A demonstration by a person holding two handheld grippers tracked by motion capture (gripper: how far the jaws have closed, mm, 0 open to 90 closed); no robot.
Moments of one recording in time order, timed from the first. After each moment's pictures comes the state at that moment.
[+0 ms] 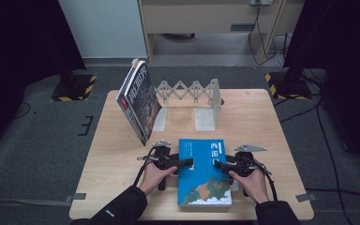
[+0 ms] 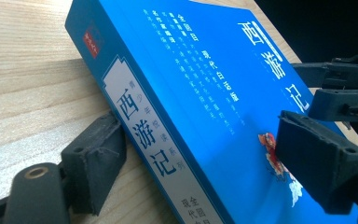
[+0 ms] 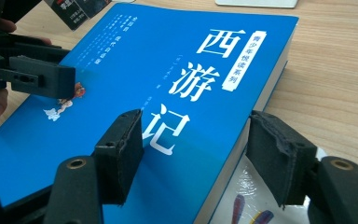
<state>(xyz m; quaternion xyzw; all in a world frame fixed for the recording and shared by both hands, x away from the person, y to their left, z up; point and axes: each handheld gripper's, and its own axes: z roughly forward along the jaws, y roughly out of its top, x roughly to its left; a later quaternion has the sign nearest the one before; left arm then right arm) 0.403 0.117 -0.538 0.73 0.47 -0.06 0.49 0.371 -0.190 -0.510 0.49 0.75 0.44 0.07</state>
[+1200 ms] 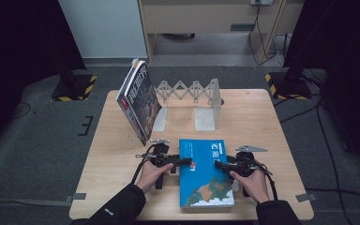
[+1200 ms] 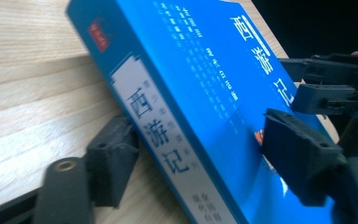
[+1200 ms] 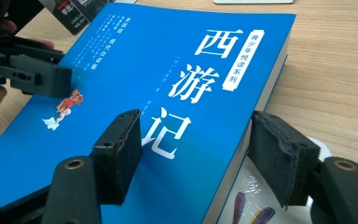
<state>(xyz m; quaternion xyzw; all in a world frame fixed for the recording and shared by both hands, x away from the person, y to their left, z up) 0.410 0.120 -0.536 0.73 0.47 -0.11 0.49 0.371 -0.193 -0.514 0.50 0.74 0.45 0.06</state>
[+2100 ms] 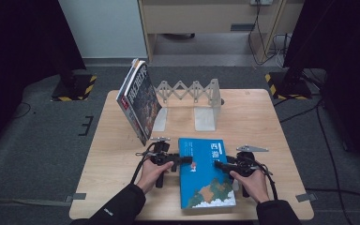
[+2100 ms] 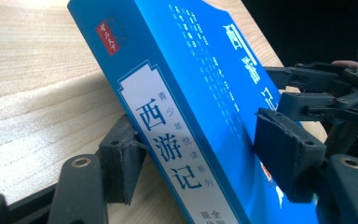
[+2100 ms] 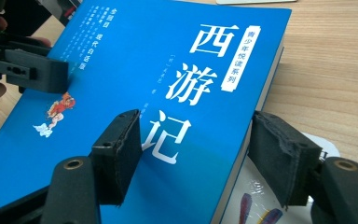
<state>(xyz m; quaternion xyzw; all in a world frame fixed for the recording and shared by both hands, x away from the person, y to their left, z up) 0.409 0.121 -0.518 0.73 0.47 -0.12 0.49 0.372 -0.195 -0.515 0.50 0.73 0.46 0.04</state>
